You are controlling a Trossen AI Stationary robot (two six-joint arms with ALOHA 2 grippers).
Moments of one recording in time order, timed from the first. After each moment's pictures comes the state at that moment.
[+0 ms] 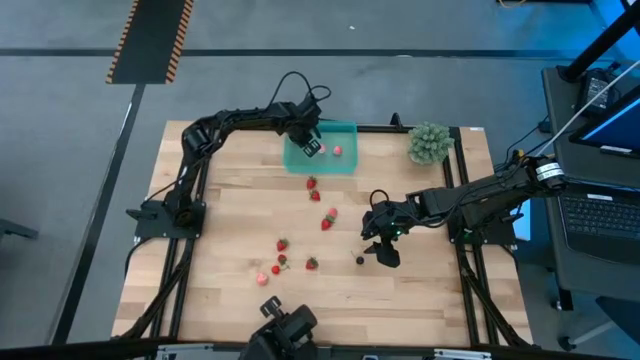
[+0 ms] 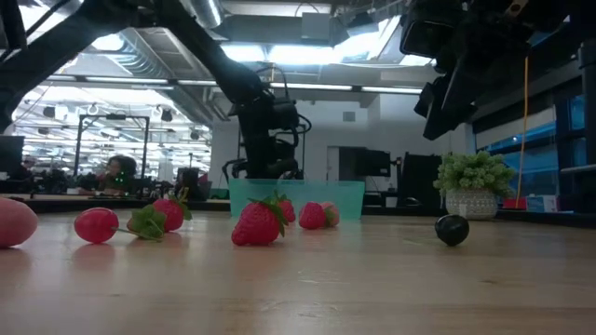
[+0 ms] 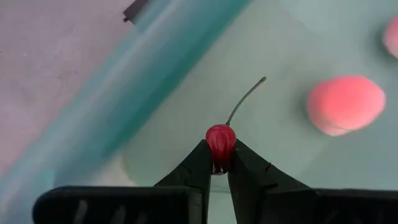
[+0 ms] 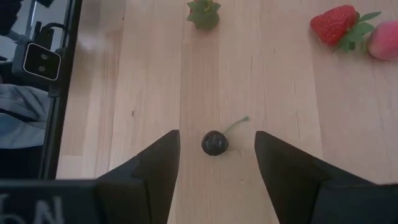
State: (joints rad) left arm 0.67 2.14 1.58 -0.62 -0.10 -0.04; right arm 0.19 1.37 0.81 -0.33 -0.18 0.33
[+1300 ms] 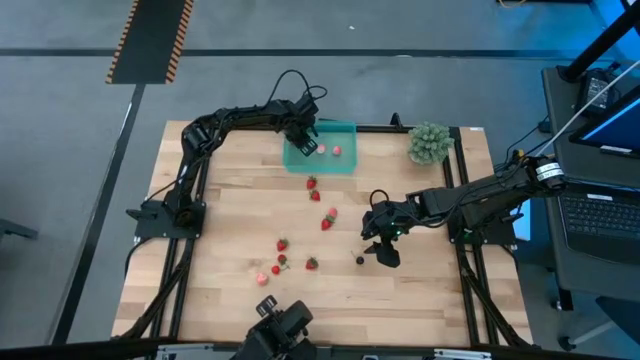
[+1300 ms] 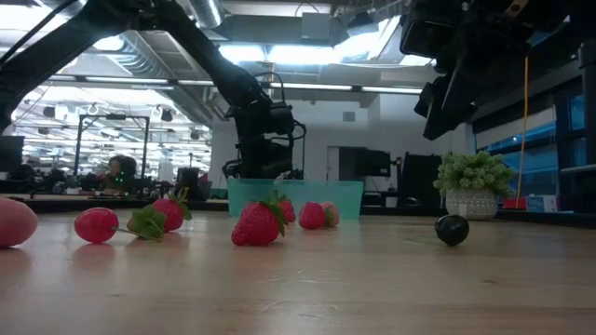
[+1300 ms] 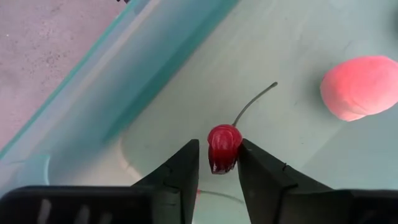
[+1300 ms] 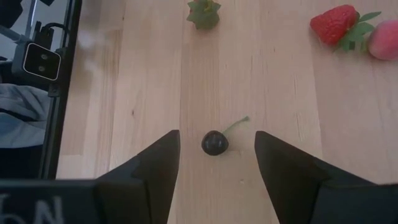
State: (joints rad) left arm 0.70 2.15 1.59 -0.67 -0.06 -0.04; right arm 0.19 1.37 0.81 -0.33 -0.18 0.33
